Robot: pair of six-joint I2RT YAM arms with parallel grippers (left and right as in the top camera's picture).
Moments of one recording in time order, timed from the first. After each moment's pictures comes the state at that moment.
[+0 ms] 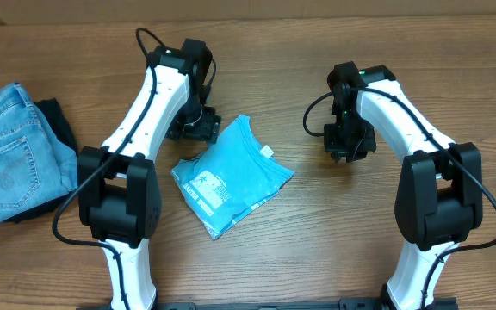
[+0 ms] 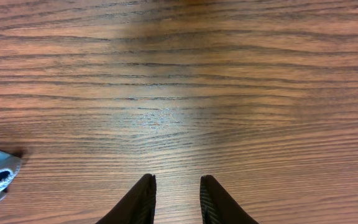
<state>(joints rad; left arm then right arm) -0.26 2.12 1.82 -1.35 0.03 -0.06 0.22 2.04 1.56 -1.27 0.01 0.25</state>
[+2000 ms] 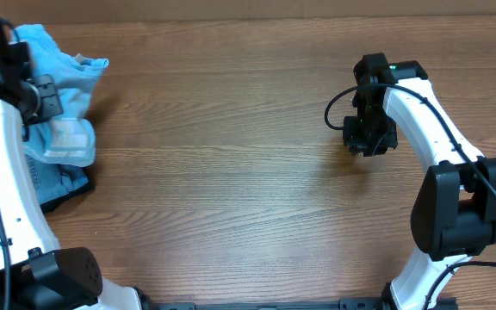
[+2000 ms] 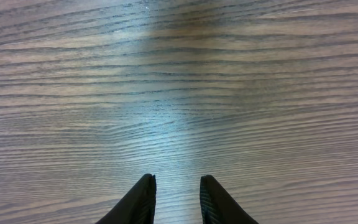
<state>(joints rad) 0.36 1.71 1.91 -1.31 -0.11 0.02 0.12 1.95 1.56 -1.29 0.01 0.21</state>
